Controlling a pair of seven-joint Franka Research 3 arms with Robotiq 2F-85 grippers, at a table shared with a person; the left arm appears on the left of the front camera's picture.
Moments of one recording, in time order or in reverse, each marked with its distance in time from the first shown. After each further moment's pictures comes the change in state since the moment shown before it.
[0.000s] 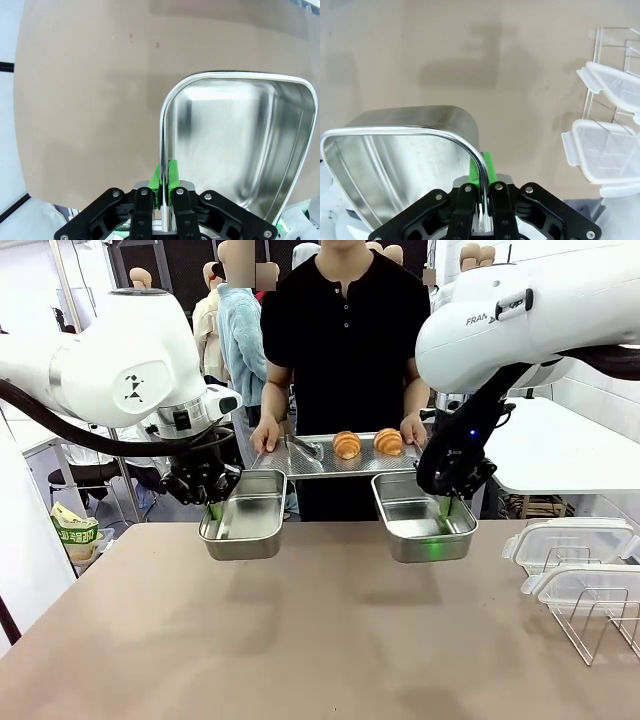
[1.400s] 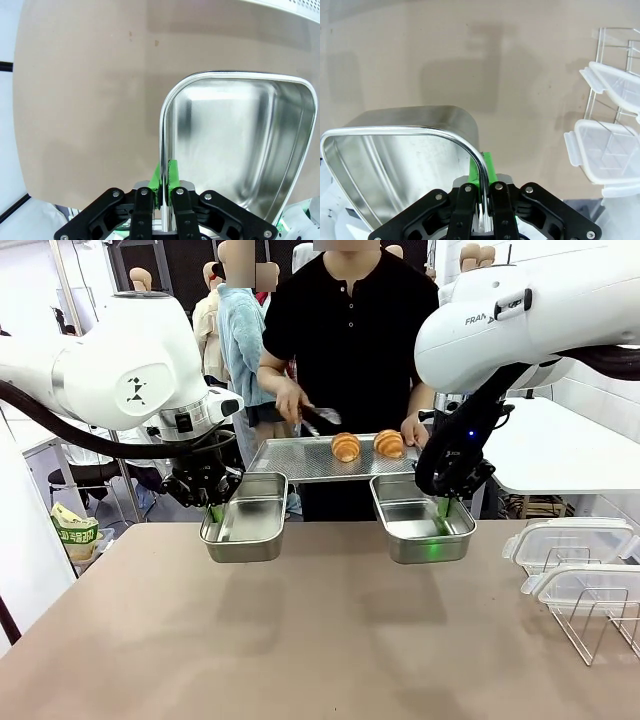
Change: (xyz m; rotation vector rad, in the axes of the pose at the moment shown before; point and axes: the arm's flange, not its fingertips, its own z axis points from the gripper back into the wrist) left arm -0.001 -0.003 -0.002 0.003 0.004 -0.006; right arm -0.001 0.004 -0.001 -0.003 0.001 0.009
